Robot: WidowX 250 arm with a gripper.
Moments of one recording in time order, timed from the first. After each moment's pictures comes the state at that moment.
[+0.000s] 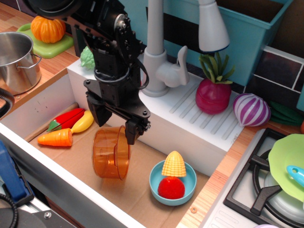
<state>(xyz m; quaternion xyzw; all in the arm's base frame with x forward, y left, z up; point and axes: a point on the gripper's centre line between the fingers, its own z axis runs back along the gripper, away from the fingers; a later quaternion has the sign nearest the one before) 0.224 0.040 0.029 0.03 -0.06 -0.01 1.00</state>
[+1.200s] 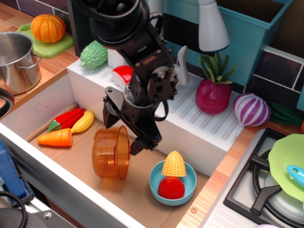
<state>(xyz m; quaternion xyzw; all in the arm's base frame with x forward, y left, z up) 0.237 0.036 0.000 0.17 -0.04 -0.08 0.98</state>
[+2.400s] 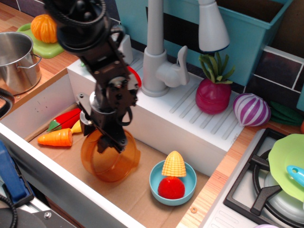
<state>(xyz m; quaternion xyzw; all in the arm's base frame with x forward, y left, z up) 0.223 0.083 -0.024 0.16 -0.04 -0.09 0.98</state>
